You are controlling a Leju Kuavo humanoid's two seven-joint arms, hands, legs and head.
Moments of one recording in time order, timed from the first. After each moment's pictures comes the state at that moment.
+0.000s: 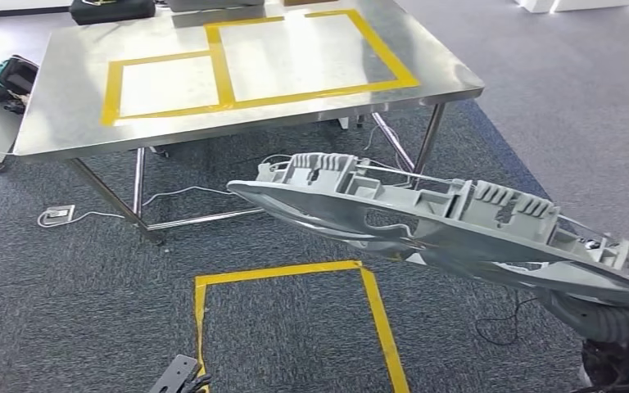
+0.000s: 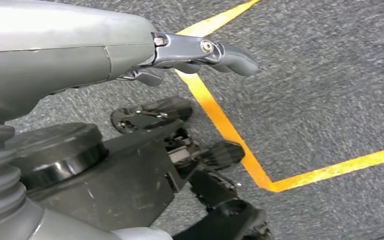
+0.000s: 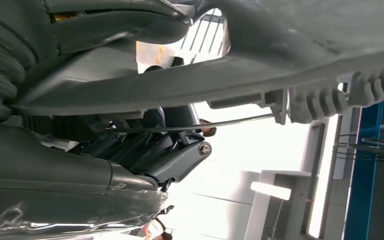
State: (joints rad) left arm -0.05 -0.09 -0.32 -0.17 0.24 0.02 -0.37; right arm 0.19 -0.11 -0.16 -2.04 -0.13 0.24 -0.57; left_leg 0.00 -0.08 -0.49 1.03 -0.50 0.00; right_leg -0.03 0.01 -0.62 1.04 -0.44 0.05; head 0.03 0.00
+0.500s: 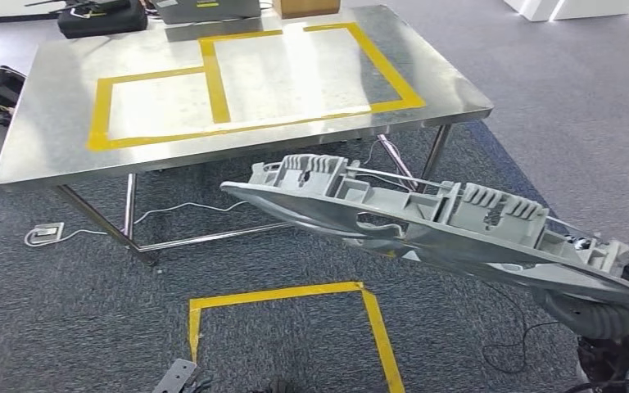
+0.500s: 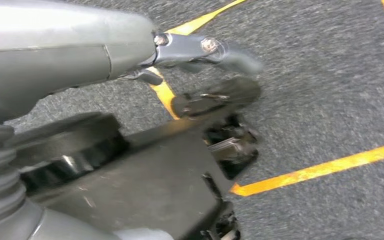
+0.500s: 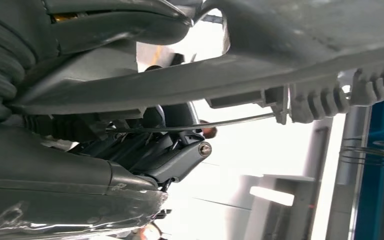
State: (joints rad) left arm -0.03 -0.09 -0.32 -0.17 0.25 0.02 -0.35; right arm 0.20 -0.11 -0.16 -2.04 -0.12 0.24 -0.57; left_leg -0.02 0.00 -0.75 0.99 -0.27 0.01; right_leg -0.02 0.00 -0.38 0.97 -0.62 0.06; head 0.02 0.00
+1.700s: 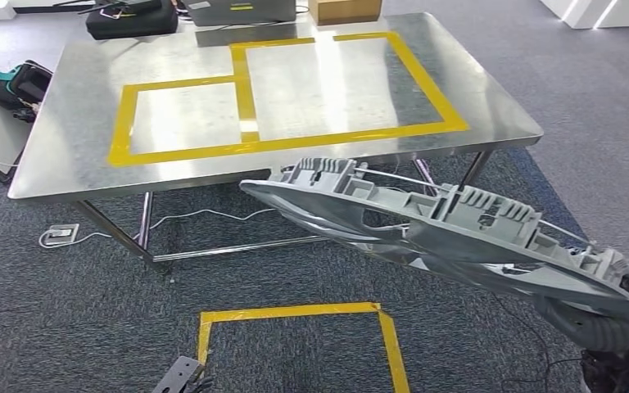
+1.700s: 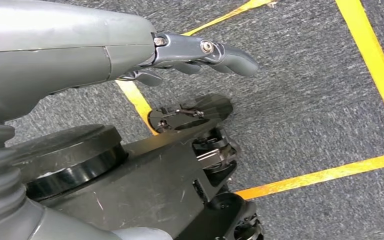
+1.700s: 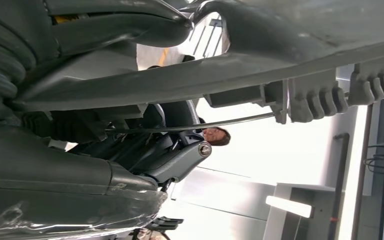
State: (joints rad) left arm -0.04 -0.09 -0.32 -0.17 0.23 0.01 -0.35; right arm 0.24 -0.11 -0.16 -2.04 -0.10 0.23 -0.57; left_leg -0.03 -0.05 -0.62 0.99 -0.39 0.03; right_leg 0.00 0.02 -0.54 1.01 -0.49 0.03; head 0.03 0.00
